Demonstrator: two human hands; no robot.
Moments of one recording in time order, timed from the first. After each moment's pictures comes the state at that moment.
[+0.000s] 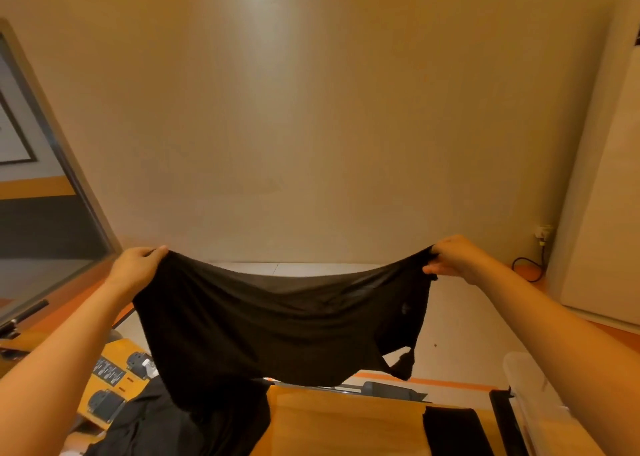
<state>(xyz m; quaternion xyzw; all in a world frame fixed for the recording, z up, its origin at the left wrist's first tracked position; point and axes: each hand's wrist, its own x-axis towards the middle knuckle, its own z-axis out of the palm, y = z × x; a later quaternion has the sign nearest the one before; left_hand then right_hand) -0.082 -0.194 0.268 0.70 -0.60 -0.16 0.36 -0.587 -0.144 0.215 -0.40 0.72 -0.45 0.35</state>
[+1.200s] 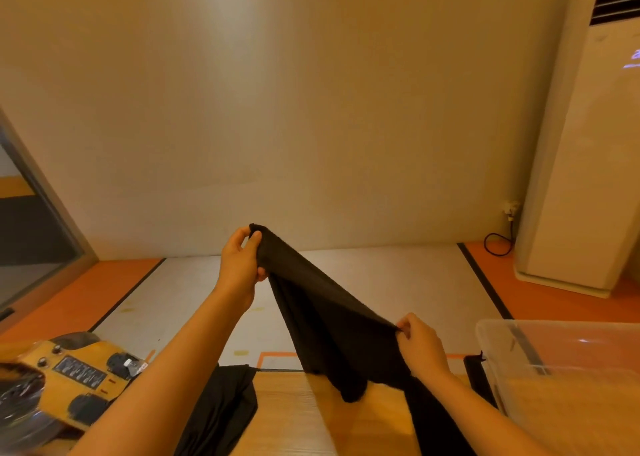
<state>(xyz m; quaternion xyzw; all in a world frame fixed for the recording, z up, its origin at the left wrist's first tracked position) -0.269 -0.141 0.231 0.47 -0.51 -0.47 0.55 -0.516 -0.049 0.053 -0.48 0.77 -0.37 0.22</state>
